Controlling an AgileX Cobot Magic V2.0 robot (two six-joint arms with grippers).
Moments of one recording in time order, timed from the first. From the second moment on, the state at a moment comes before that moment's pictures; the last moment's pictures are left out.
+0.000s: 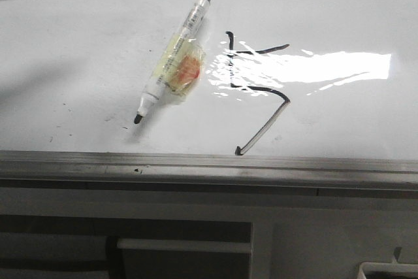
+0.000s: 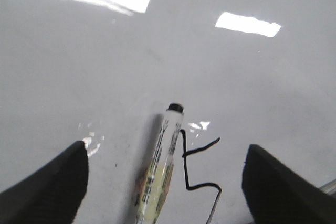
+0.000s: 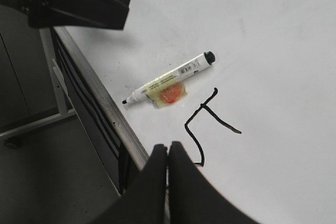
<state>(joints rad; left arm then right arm) -0.91 0.96 -0.54 -0.80 -0.27 0.37 0.63 0.67 -0.73 0.27 0.53 -0.50</state>
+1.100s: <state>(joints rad) -0.90 0.35 -0.22 -0.83 -0.19 0.79 0.62 0.03 -0.47 -0.13 0.77 -0.16</state>
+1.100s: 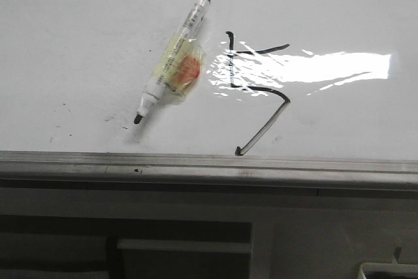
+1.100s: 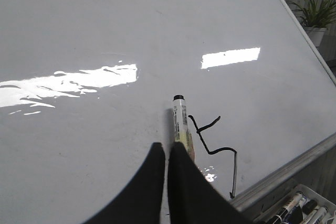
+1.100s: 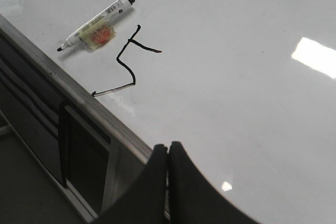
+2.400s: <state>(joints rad) -0.19 0.00 0.00 -0.15 0.17 0.12 0.62 0.03 -0.47 -0.13 0.77 -0.16</state>
